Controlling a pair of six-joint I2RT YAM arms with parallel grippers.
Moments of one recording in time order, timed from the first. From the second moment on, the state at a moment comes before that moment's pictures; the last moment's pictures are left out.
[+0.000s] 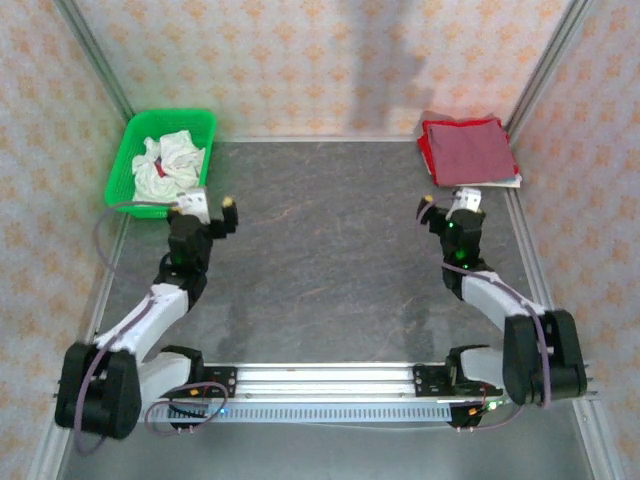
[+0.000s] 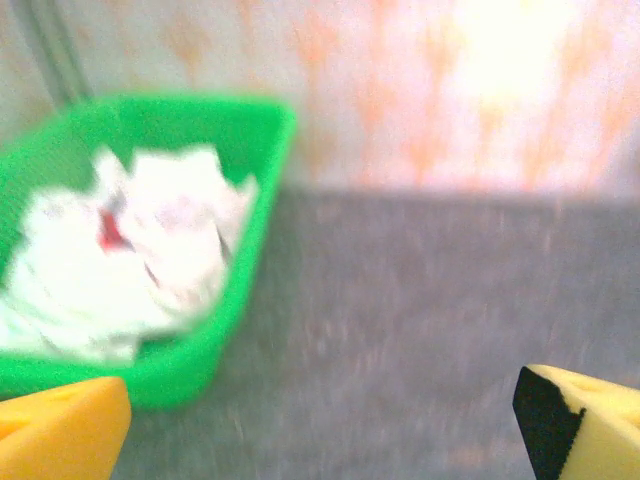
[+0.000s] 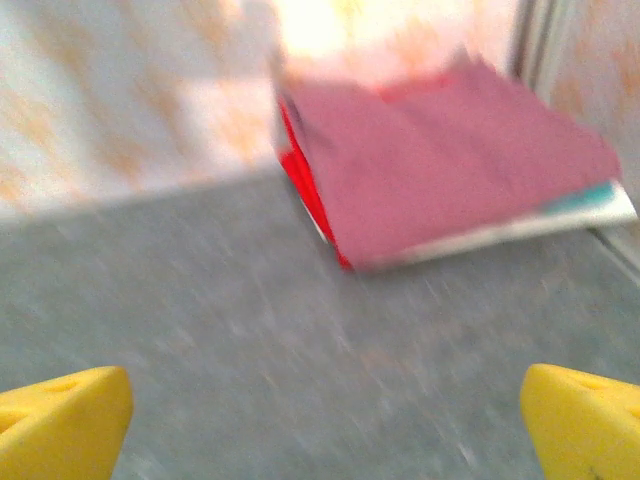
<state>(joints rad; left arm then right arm) -0.11 1.05 0.53 0.34 -0.29 -0.08 0.11 1.21 0.52 0.45 0.21 0.20</state>
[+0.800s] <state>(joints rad) 0.26 2.54 2.54 -0.88 -0.31 -0.23 0.28 1.12 0.81 -0.05 0.14 0.25</state>
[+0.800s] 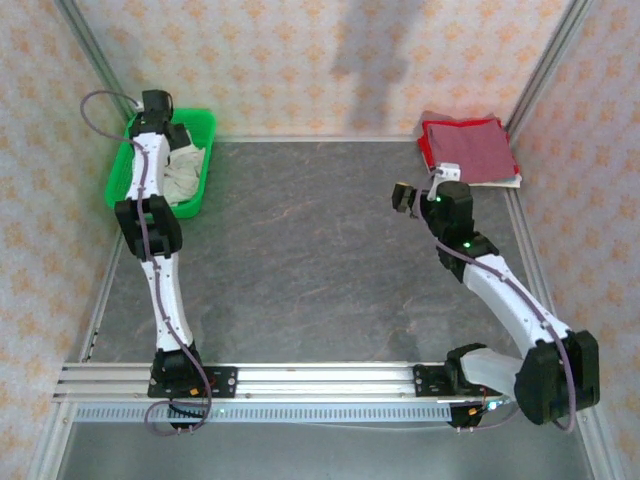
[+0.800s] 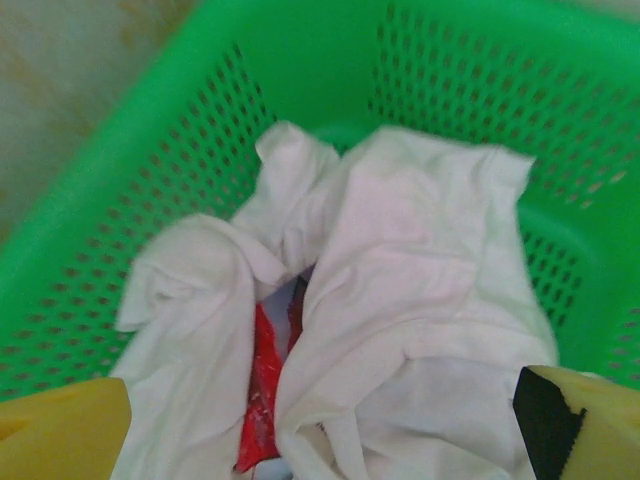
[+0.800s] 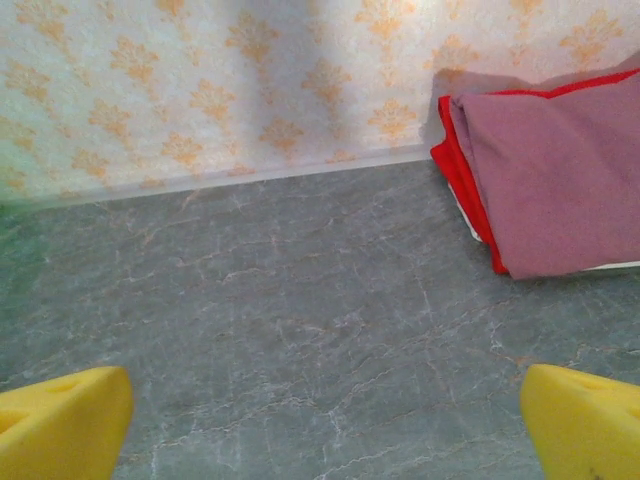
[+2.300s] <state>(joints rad) 0.05 1.78 2.56 -0.89 0.10 -0.36 0.28 1.02 0.74 -0.04 0.11 0.33</state>
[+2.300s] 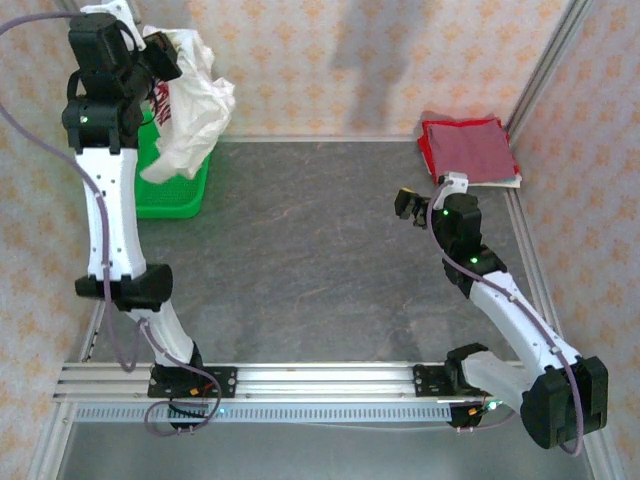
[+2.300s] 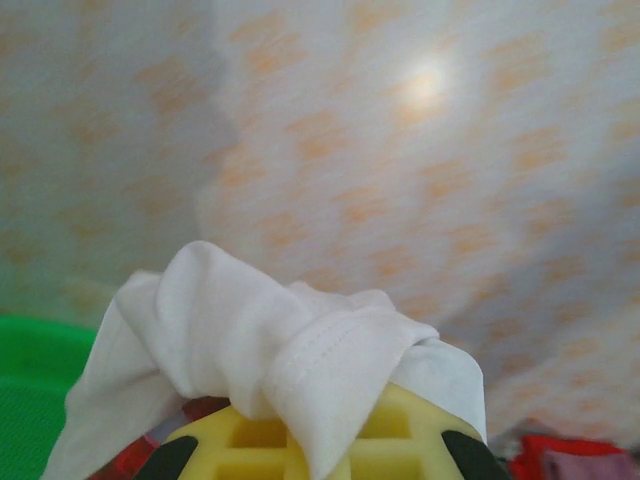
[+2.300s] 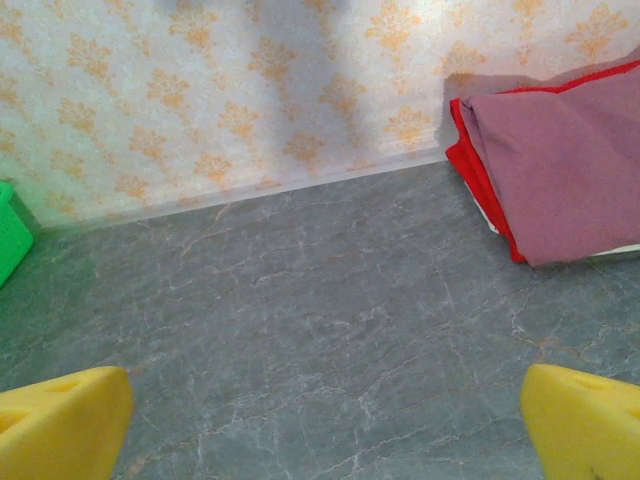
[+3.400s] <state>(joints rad) -0.35 1.02 0.91 -0.64 -0.02 -0.43 0.45 1.15 0.70 -0.18 -0.11 0.42</state>
